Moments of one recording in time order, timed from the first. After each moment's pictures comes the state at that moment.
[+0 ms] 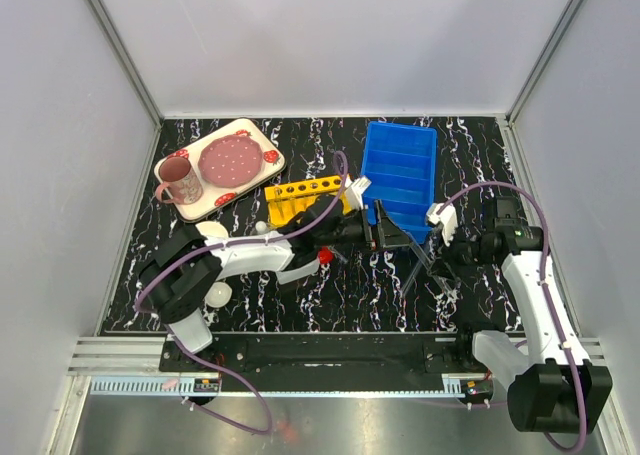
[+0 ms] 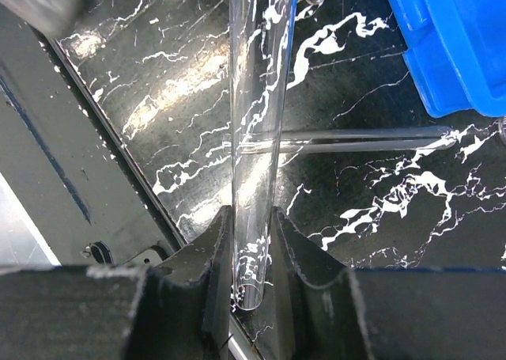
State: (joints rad) left arm -0.93 1.68 0.93 0.56 0.43 -1.13; right arm -0.03 0.97 0.82 -1.08 -0.70 -0.84
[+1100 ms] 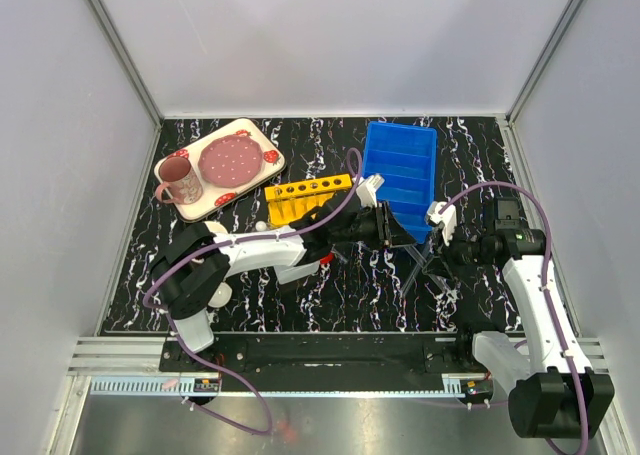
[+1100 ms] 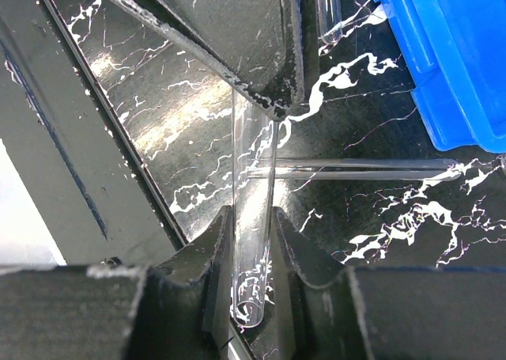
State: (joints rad) left arm -0.98 1.75 1.08 0.39 0.34 -1.06; right arm -0.01 0.93 0.83 -1.07 -0.78 -0.81
